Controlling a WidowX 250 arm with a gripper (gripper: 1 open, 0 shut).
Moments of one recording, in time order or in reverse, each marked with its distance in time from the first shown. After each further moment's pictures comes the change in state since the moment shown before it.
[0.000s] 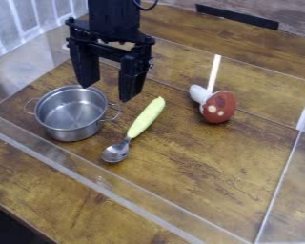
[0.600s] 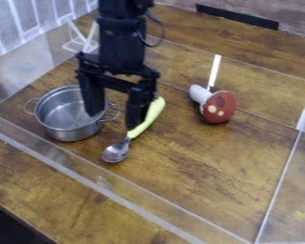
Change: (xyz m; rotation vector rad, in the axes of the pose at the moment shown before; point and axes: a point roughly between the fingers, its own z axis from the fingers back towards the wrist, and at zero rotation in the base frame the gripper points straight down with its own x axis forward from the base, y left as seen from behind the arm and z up) arm 0.009 -0.018 -0.042 -0.025 0.108 -0.012
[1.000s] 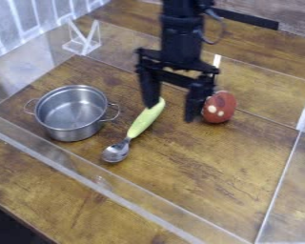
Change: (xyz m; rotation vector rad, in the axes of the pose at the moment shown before) arm 0.050 -0.046 0.006 0.000 -0.066 -0.068
